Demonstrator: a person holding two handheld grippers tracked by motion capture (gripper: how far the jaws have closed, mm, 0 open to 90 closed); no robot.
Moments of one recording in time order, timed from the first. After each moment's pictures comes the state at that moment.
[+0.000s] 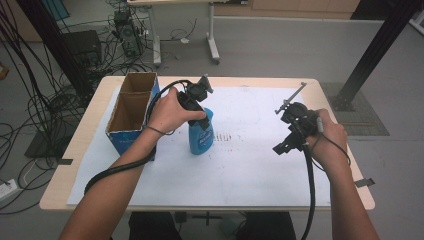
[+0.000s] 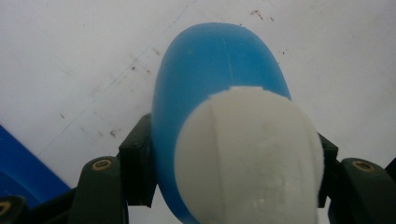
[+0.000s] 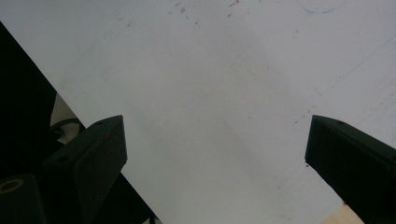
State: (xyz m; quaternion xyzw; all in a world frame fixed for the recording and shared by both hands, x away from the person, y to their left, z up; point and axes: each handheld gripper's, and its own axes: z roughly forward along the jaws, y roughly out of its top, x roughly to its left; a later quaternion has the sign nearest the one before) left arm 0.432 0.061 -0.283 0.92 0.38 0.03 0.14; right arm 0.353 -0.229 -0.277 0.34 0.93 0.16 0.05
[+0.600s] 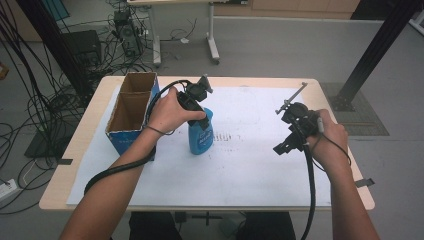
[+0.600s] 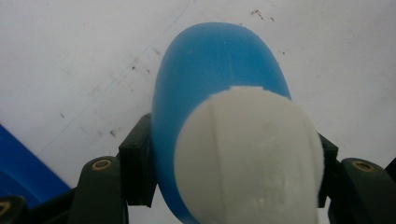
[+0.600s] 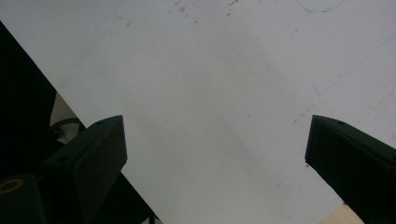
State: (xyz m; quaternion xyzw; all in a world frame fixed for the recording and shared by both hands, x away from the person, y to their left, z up) left arm 0.432 0.061 -0.283 0.92 0.38 0.03 0.13; right arm 0.352 -0.231 -0.277 0.34 0.93 0.16 0.05
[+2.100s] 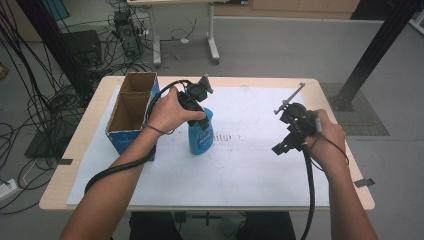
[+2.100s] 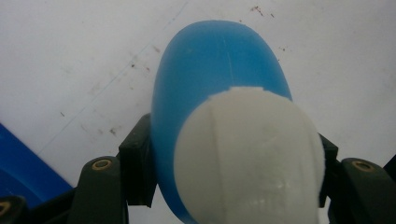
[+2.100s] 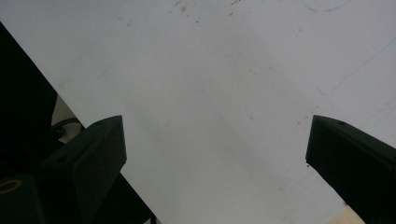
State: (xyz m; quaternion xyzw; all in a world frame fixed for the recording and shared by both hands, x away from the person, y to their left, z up) left arm 0.432 0.061 -0.283 0.92 0.37 0.03 0.13; right arm 0.355 -0.228 -0.281 0.34 0.93 0.16 0.05
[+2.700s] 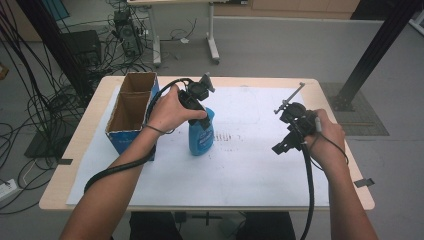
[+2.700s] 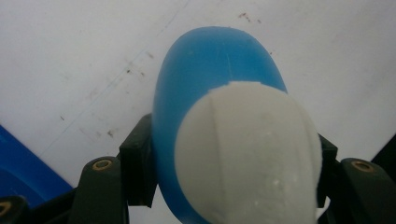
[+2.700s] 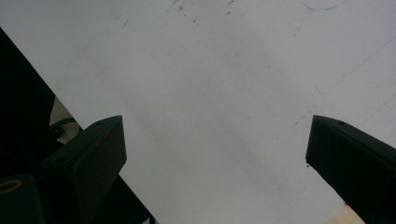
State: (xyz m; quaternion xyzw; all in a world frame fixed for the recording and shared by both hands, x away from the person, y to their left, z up) left arm 0.424 0.057 -0.260 0.92 0.36 0.03 0.14; right arm 0.357 -0.229 -0.282 0.34 0.93 0.16 0.05
